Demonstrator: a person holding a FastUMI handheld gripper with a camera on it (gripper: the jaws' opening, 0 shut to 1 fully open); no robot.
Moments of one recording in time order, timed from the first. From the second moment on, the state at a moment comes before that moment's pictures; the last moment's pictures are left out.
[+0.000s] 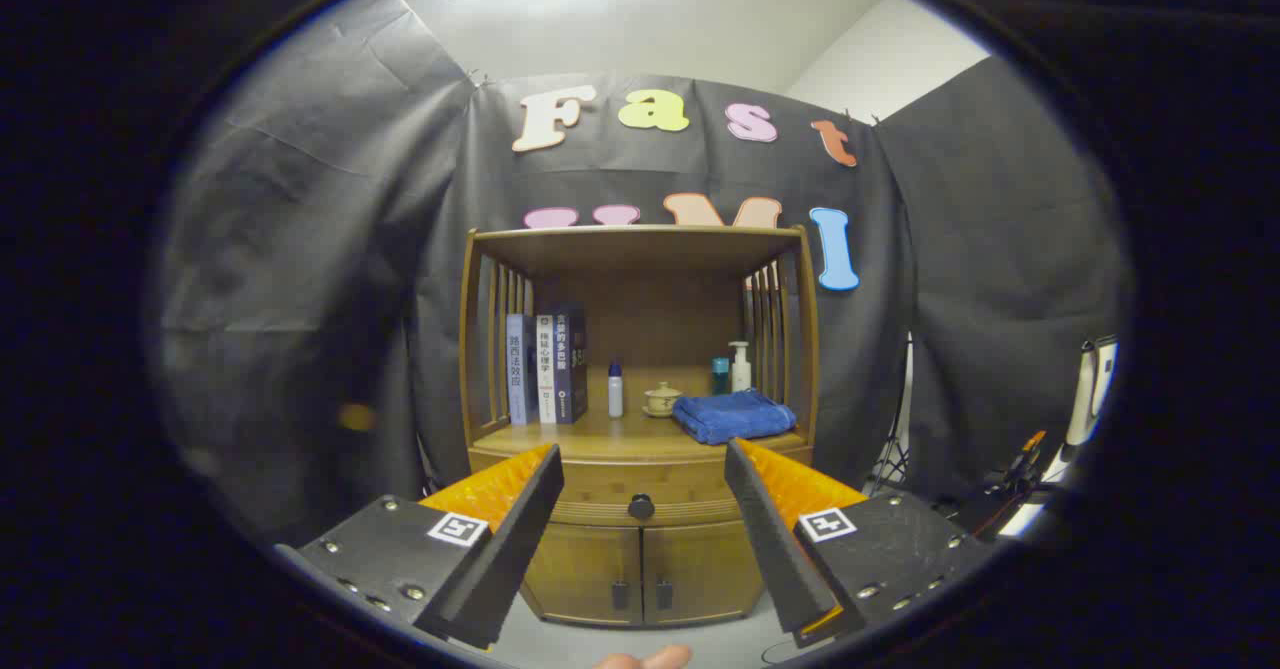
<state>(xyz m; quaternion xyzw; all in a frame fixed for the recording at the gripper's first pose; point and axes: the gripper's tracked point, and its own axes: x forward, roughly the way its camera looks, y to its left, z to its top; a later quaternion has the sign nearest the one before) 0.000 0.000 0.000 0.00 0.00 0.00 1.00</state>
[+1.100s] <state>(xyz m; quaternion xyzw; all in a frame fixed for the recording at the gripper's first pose) 0.003 -0.005 -0.021 0.01 0.03 -0.01 1.00</state>
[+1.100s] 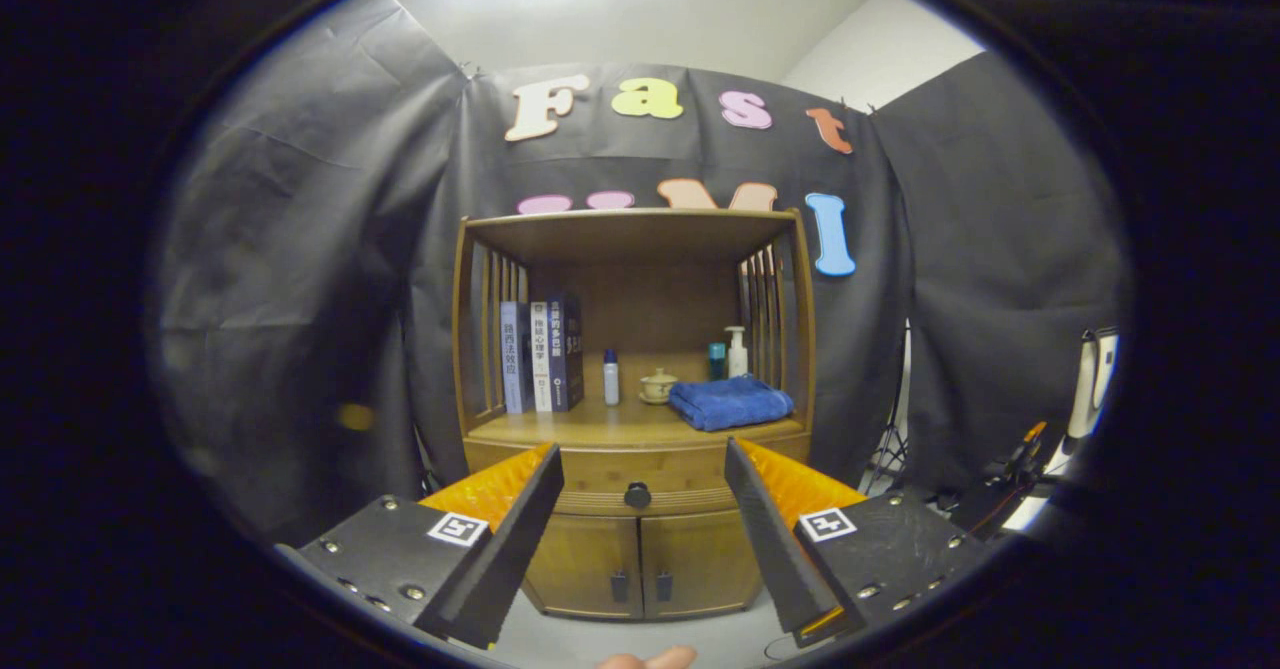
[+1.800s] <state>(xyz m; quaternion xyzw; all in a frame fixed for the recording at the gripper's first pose) 0.118 -0.002 -0.099 0.00 0.10 -0.04 0.99</state>
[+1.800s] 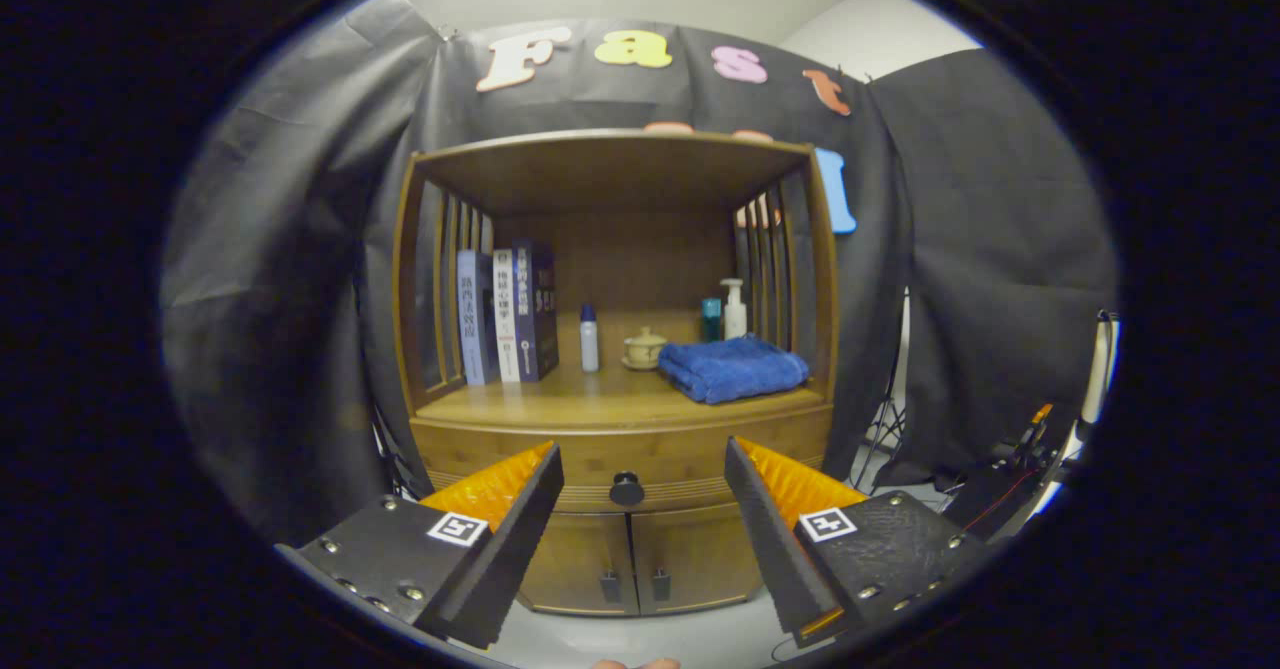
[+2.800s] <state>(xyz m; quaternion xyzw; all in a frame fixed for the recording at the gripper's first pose) 0.250 0.013 -0.241 0.04 0.19 0.03 0.98</state>
